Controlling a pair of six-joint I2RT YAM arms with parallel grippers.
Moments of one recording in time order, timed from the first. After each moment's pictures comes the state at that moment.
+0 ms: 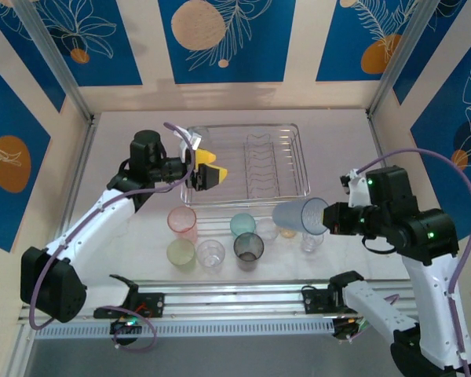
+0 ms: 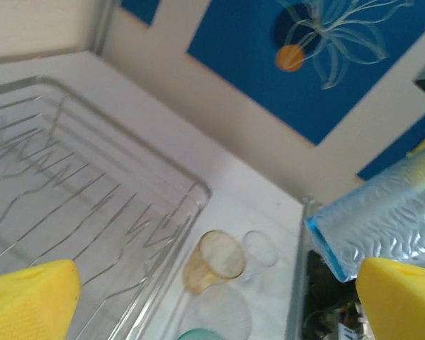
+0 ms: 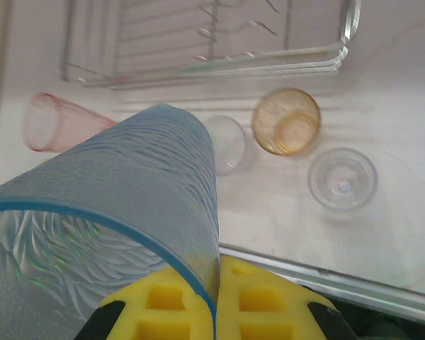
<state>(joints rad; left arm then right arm) -0.42 1.27 1.01 0.00 0.90 -0.30 0.26 0.84 1.44 -1.54 -0.32 0.35</state>
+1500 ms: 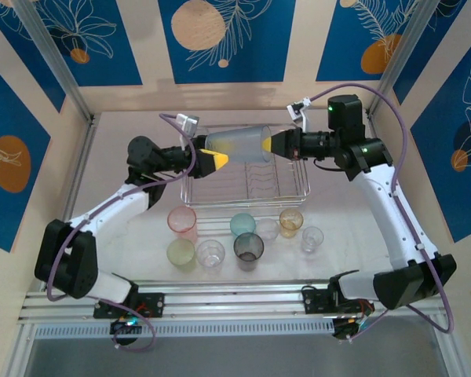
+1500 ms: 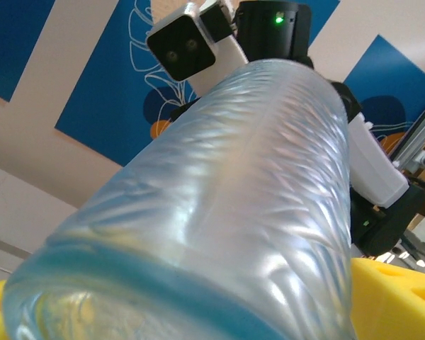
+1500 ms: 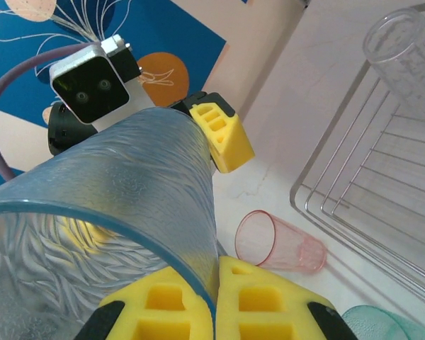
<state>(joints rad) -0.43 1.45 0.96 0.92 1.10 -0.96 0.28 1.32 1.49 -0.72 -0.96 0.49</state>
